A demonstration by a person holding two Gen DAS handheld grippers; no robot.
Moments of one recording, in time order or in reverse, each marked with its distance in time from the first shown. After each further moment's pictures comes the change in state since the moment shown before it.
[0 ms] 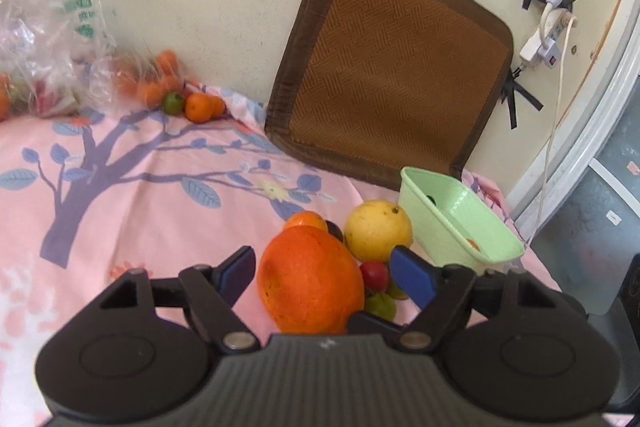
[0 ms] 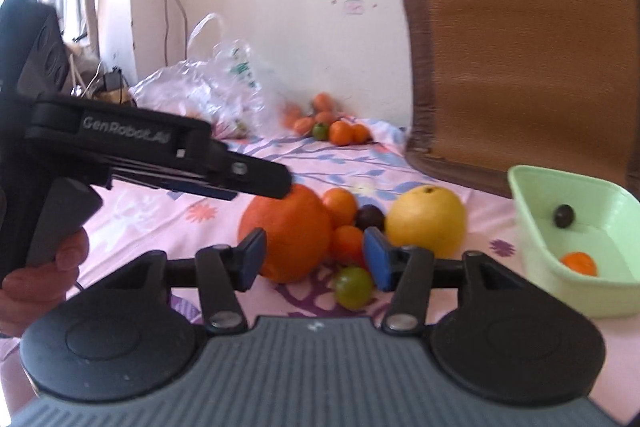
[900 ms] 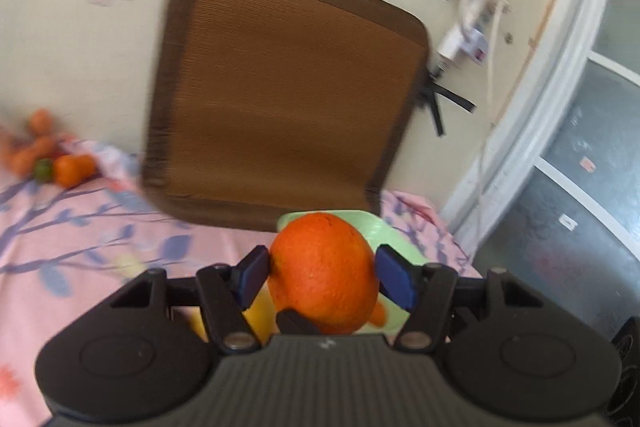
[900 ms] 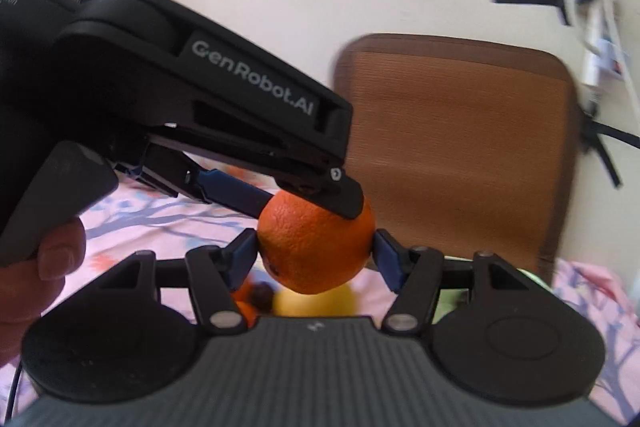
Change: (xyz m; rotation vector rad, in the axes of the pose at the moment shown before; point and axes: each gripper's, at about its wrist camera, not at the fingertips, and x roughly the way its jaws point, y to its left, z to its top) left arm 0.057 -0.115 0.050 0.135 -0.025 -0.163; right arm -0.039 -0.045 0.007 -0.057 -0.219 -0.335
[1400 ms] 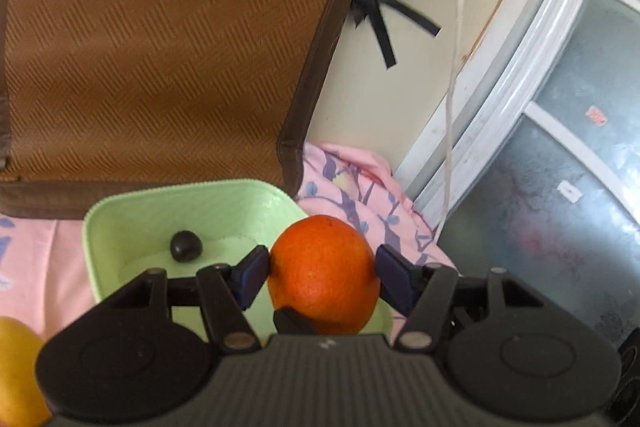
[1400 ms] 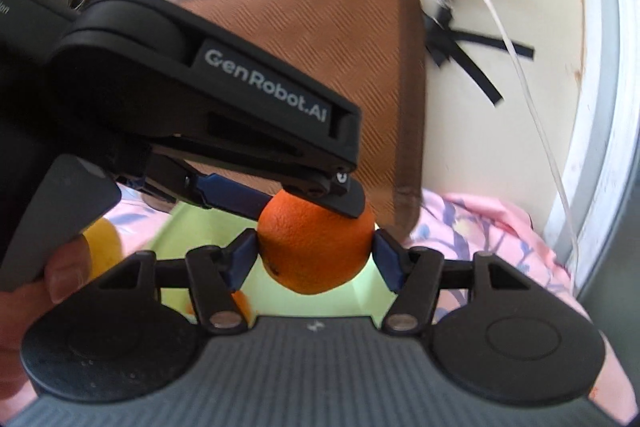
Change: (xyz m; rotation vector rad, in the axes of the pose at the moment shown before) left arm 0.149 -0.078 -0.004 0.023 0.158 -0.079; right arm 0.019 -0.132 -0.035 0.127 0.115 -0.183
